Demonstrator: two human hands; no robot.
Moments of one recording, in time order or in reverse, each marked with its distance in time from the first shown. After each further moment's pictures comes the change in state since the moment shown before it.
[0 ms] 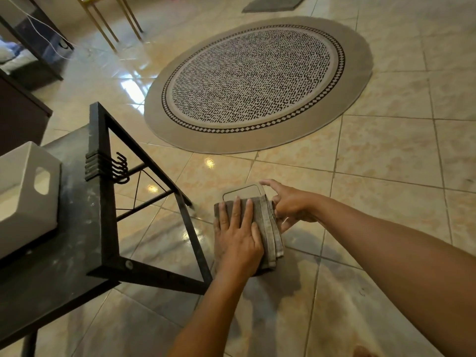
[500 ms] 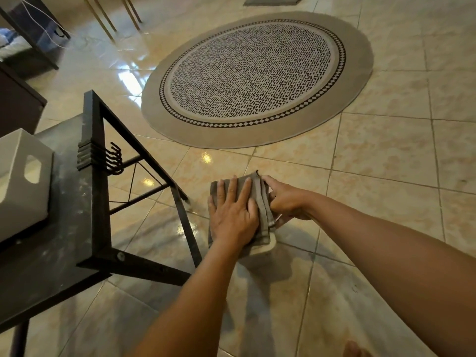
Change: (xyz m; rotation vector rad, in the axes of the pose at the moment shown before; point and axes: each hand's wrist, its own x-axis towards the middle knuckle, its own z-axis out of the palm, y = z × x) left_hand 0.037 0.010 -0.021 -0.031 -0.019 -0.034; right_hand 0.002 0.002 0.004 -0.002 -0.007 -0.029
